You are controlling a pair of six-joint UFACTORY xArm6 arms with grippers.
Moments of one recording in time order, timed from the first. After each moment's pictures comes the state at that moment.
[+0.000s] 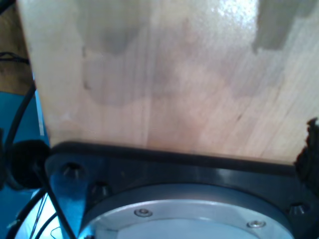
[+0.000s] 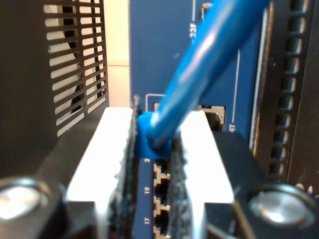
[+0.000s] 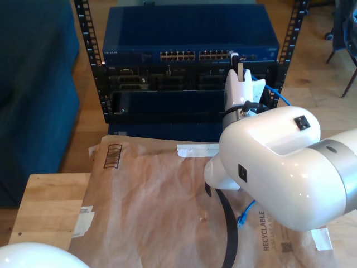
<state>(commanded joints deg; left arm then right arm) 96.7 -30.3 -4.7 3.6 58.9 -3.0 21.8 43.6 -68.0 25.7 -77.4 78.8</state>
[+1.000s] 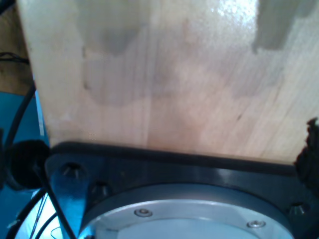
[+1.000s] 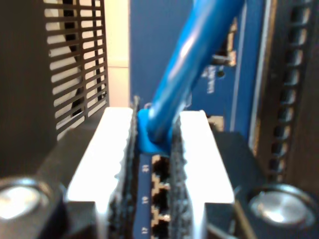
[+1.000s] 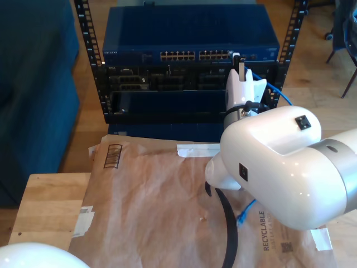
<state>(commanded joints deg) 96.7 -30.3 -4.7 3.6 58.9 -3.0 21.3 43.8 -67.7 25.6 -77.5 78.9</state>
